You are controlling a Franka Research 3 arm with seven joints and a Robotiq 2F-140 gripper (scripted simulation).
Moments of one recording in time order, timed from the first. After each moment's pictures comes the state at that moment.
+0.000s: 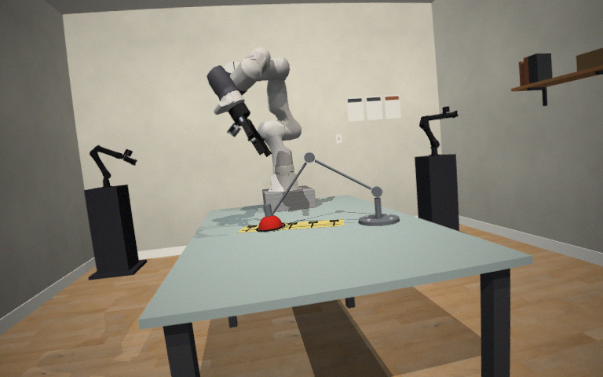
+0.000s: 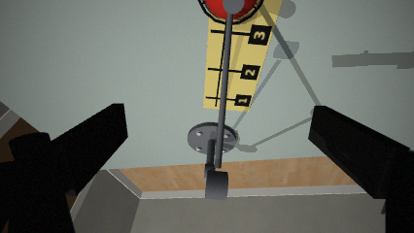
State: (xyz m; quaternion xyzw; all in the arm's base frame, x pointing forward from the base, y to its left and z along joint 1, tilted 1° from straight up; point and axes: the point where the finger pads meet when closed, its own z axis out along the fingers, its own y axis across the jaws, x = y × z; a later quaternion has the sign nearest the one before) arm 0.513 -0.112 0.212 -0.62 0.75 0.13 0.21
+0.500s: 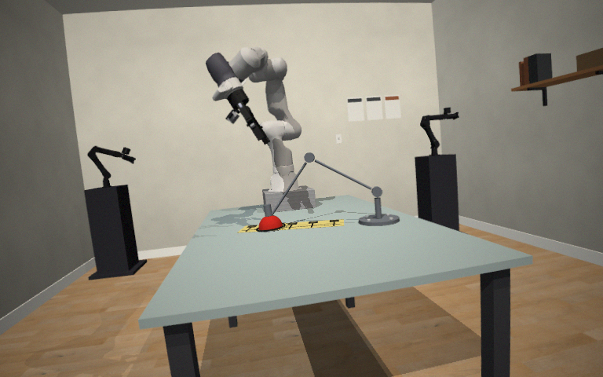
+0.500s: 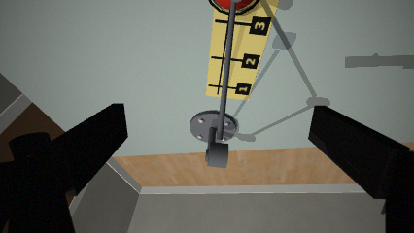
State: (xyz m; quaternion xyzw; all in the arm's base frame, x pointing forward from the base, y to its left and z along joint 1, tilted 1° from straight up) arm 0.515 -0.113 0.265 -0.62 0.74 0.13 0.21
